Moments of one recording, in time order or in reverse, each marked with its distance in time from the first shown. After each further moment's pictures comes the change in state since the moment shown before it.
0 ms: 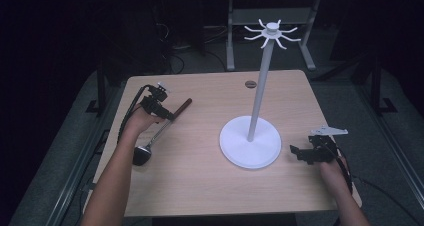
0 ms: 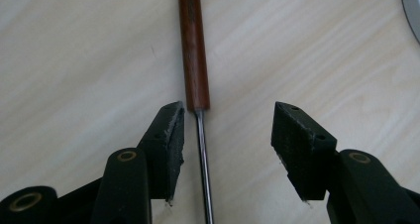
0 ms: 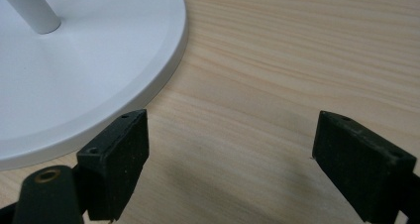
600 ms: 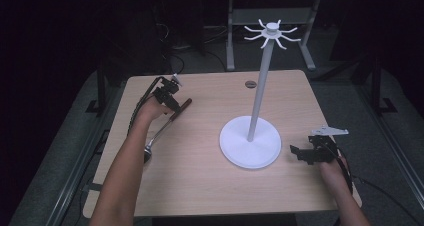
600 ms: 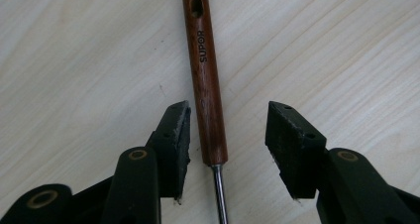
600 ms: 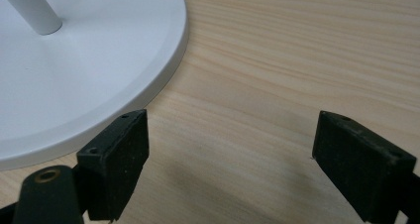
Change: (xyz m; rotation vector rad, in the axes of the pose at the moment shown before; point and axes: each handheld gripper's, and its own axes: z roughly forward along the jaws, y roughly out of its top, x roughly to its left) left arm 0.005 0.042 0.032 0.140 0.032 0.039; right arm 0.000 0.000 0.000 -0.003 0.006 0.009
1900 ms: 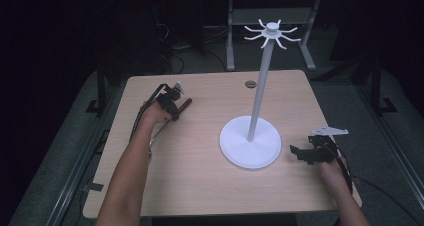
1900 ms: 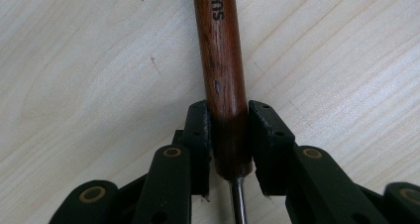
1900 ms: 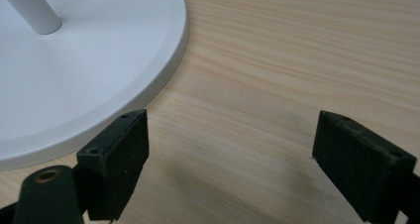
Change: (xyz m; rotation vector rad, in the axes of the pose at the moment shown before) left arm 0.008 -0.004 0.040 0.130 -0.008 -0.014; right arm 0.000 0.000 0.001 0.000 0.002 0.000
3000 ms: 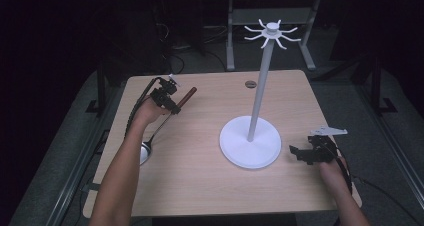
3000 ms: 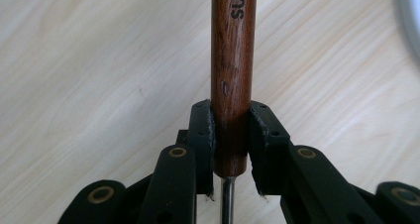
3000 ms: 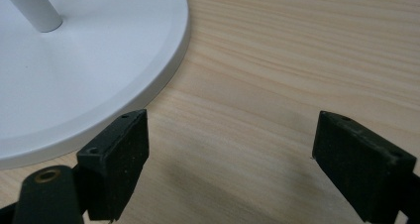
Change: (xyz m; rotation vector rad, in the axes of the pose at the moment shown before) left arm -0.015 -0.015 -0.059 -0.237 -0.072 0.061; right arm 0.001 0.000 0.001 0.005 0.001 -0.003
